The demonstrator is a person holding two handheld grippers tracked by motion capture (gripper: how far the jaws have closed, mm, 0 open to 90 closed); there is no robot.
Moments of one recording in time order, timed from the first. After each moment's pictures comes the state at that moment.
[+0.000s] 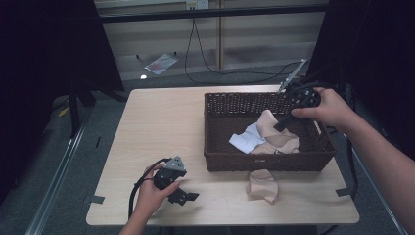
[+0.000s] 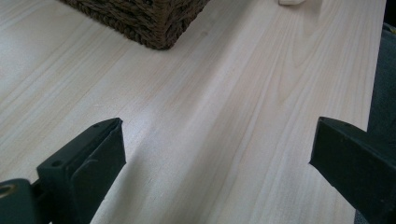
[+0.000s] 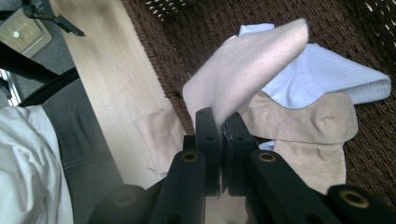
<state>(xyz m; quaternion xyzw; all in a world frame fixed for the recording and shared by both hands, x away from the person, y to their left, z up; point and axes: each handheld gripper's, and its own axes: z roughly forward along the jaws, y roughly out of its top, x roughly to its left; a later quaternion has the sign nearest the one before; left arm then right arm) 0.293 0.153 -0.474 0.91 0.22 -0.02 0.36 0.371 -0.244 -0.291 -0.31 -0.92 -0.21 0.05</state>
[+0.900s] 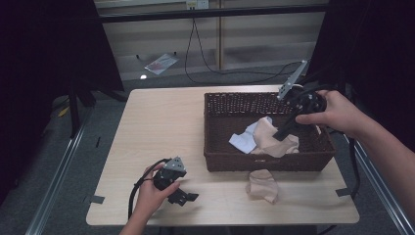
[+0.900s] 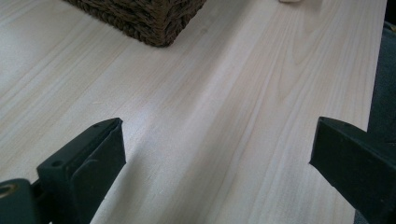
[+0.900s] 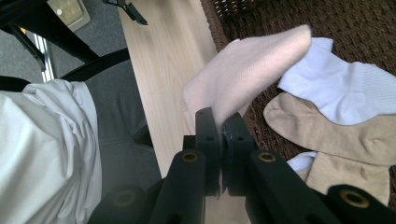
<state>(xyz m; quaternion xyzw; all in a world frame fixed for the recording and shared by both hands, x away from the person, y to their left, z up) 0.293 0.153 -0.474 0.91 0.21 -0.03 0.36 0.338 -0.229 -0.268 -0.24 -0.94 -0.23 0.09</state>
